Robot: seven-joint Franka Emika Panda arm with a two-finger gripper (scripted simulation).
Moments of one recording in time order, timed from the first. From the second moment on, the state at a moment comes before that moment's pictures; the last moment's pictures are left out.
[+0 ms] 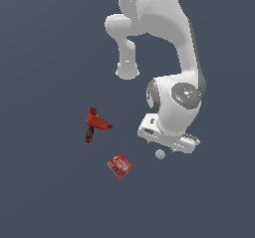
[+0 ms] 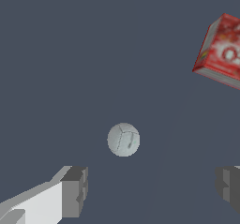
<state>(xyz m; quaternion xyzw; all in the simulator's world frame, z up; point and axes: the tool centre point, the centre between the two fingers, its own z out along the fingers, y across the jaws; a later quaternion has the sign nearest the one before) 0.087 0.135 0.112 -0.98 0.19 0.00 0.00</state>
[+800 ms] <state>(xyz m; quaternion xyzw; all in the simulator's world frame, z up) 0.093 0.149 0.069 -0.97 0.23 0.00 0.00</state>
